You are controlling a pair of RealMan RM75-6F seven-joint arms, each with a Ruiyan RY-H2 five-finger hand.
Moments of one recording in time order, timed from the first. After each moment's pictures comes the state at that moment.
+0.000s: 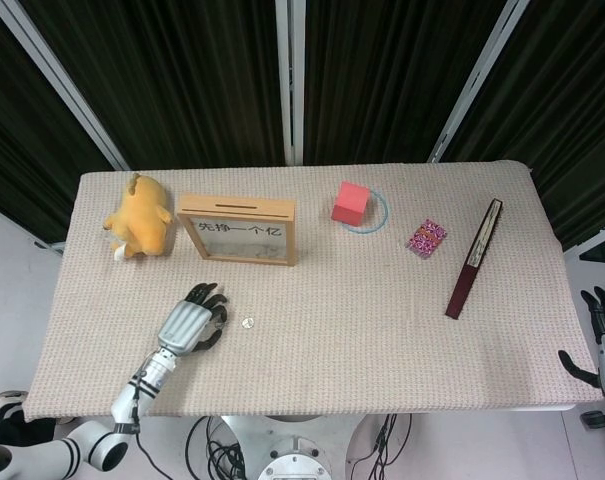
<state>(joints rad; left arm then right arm) -0.51 -1.73 -0.01 -1.15 1.50 1.14 0.05 0.01 -1.13 0.09 -1.46 -1.41 1.46 0.10</state>
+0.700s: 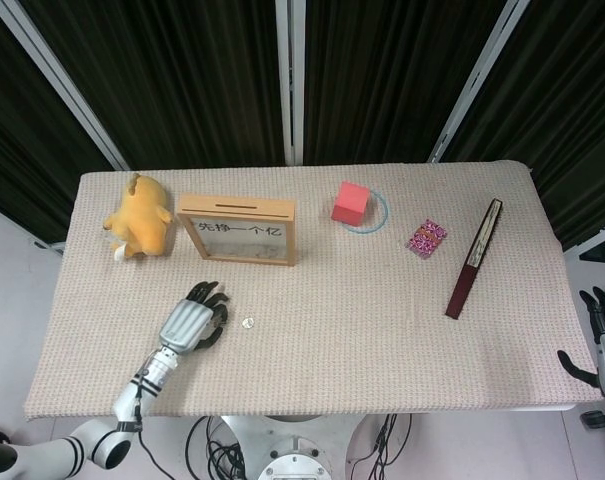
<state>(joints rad) -0.51 -1.76 -0.02 -1.12 1.51 1.14 0.05 0.01 -1.14 0.08 -1.45 -1.41 1.46 0.11</state>
